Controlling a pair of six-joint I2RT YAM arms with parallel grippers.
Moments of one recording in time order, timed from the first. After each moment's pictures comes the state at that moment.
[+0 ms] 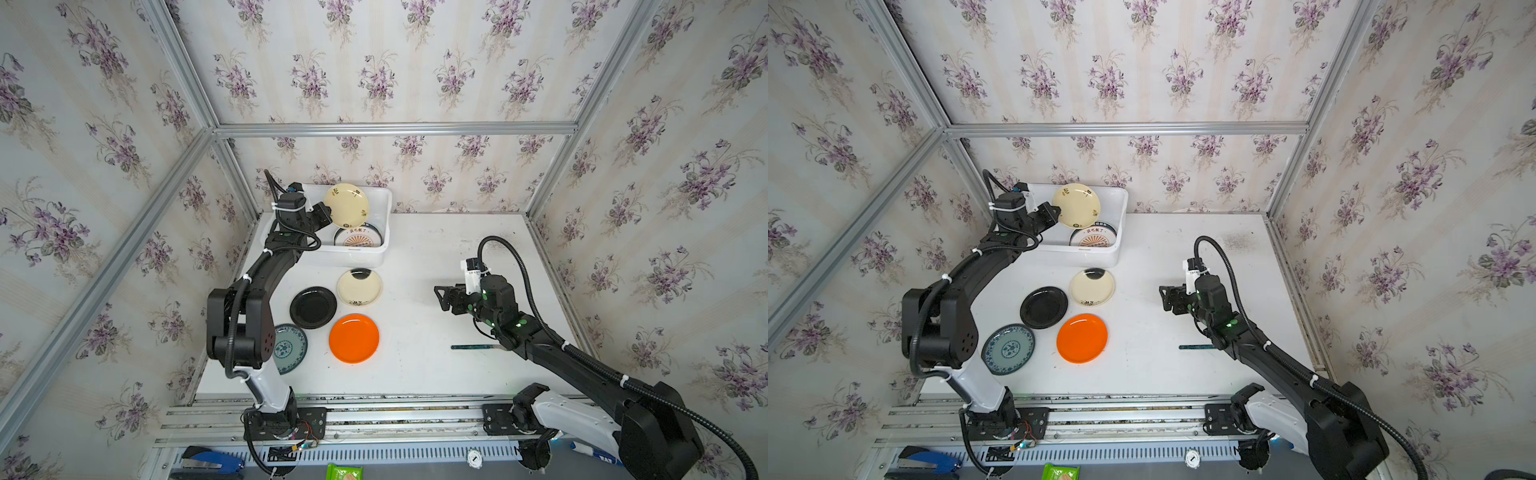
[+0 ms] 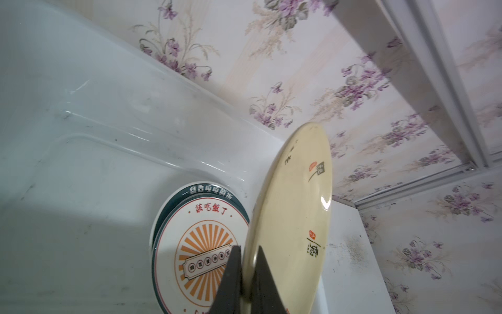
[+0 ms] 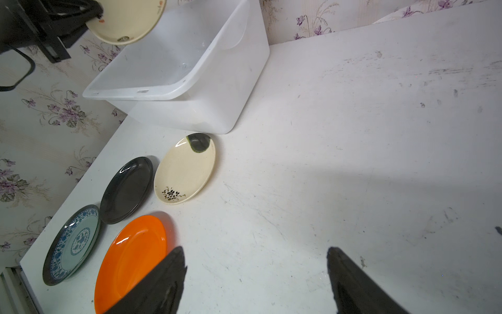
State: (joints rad) left arm -0.04 1.82 1.45 -0.06 0.24 -0.55; right arm 0.47 1.06 0.55 0.02 -0.09 0.41
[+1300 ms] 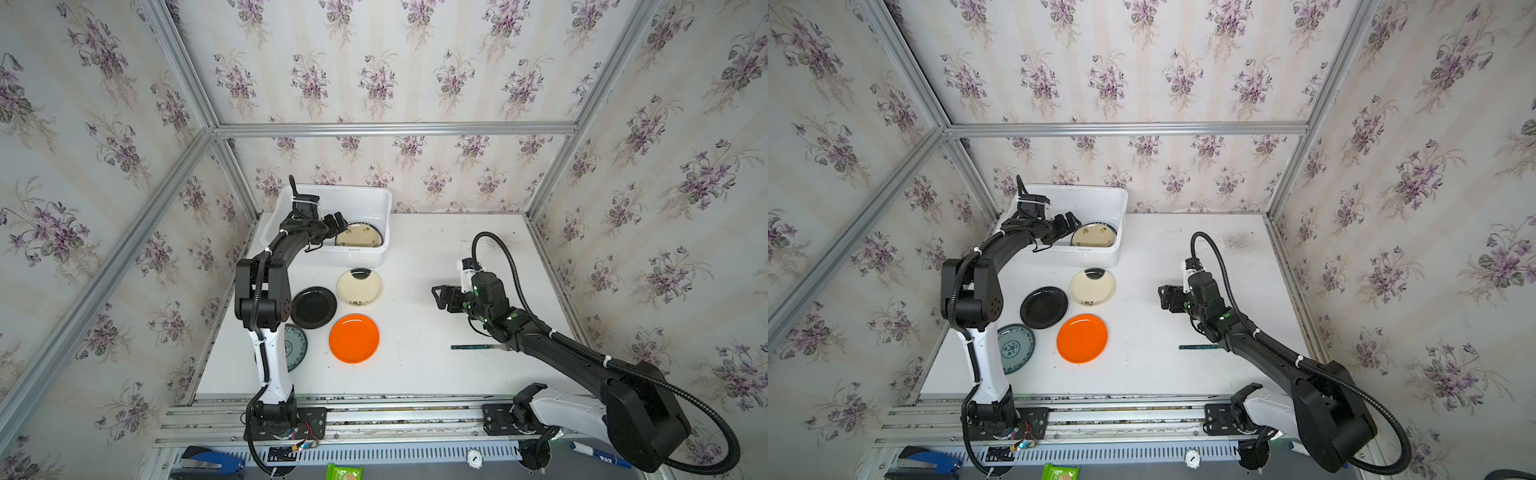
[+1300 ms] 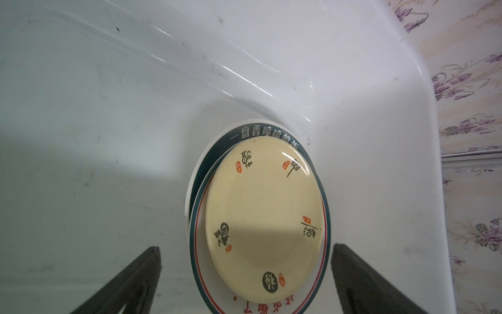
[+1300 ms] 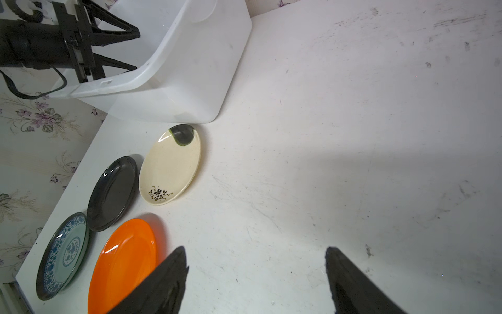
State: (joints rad) left arm -0.04 2.10 1.73 -0.41 0.28 -0.47; right arm 0.47 1.18 0.59 0.00 -0.08 0.48
